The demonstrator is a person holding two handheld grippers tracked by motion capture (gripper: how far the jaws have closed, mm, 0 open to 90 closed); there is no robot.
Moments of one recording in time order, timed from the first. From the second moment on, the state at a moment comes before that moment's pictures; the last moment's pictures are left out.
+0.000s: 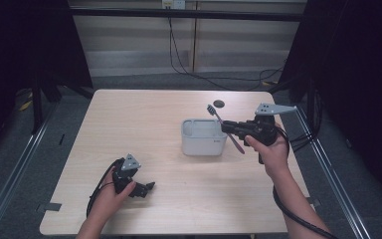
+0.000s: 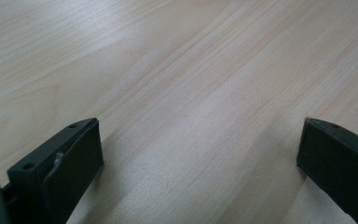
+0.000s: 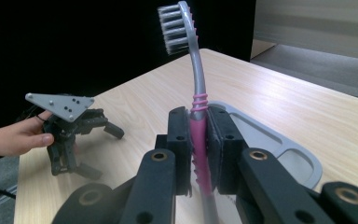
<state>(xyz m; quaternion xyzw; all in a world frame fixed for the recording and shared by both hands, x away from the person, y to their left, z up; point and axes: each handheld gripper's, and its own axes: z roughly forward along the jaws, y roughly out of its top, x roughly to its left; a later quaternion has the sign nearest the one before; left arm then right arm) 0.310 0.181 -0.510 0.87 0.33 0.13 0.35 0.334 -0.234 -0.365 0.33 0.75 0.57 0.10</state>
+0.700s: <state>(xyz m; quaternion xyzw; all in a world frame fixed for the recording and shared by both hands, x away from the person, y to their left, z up) 0.310 0.182 -0.510 0.87 0.32 0.13 0.35 0.349 -0.229 -0.354 0.33 0.73 0.59 0.11</state>
